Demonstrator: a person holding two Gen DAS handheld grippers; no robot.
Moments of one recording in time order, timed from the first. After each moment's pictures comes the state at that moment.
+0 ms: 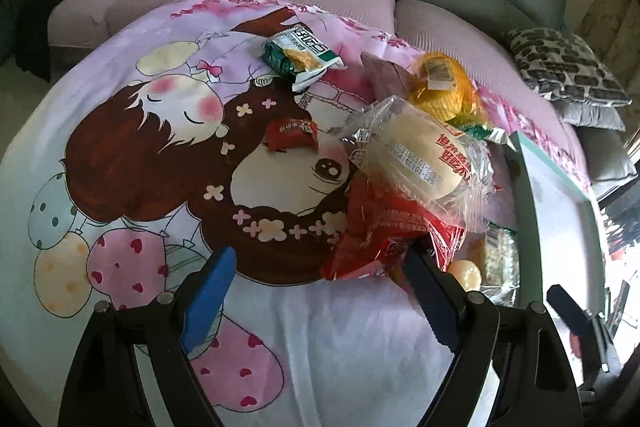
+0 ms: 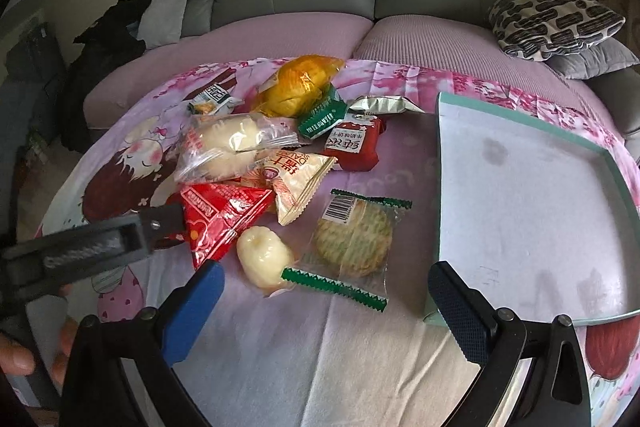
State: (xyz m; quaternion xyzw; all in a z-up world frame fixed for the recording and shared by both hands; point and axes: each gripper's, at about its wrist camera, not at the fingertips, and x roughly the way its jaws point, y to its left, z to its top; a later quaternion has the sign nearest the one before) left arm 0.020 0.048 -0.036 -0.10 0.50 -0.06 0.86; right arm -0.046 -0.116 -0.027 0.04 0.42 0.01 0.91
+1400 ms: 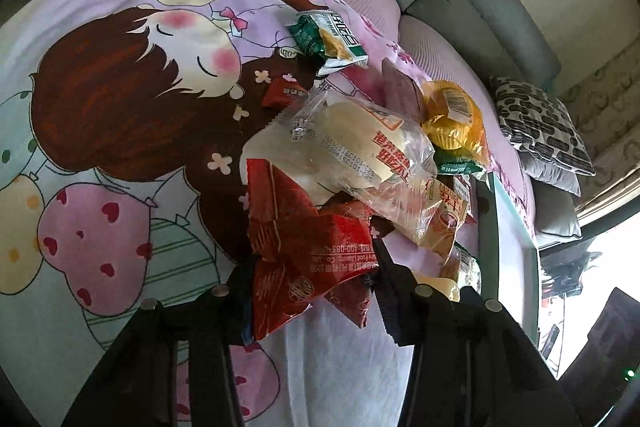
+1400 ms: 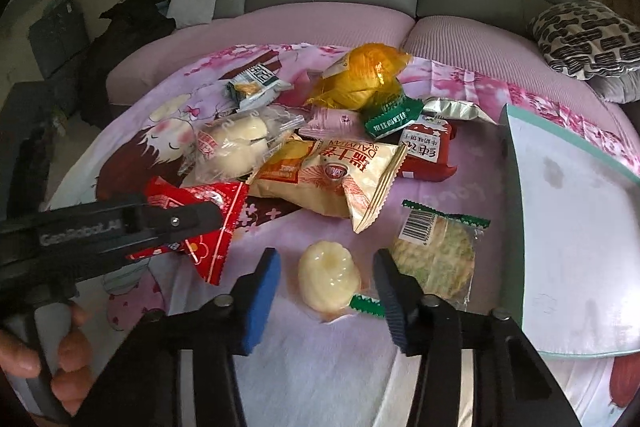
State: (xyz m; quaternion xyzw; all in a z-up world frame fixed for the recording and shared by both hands) left arm 0.021 0.095 -0.061 -0.26 0.50 -0.11 0.82; right arm -0.024 -0.077 -0.040 0.00 0.43 0.06 0.90
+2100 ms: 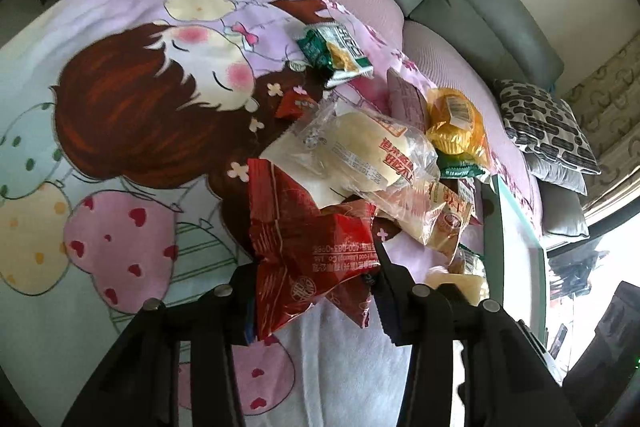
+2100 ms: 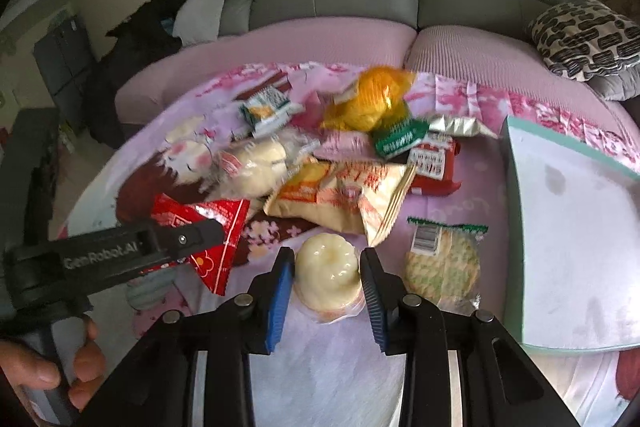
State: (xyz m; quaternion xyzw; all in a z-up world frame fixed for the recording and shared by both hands) left arm 0.015 0.100 -0.050 -0.25 0.49 -0.09 0.83; right arm -0.030 -0.073 -0.017 0.03 0.41 0.07 0.91
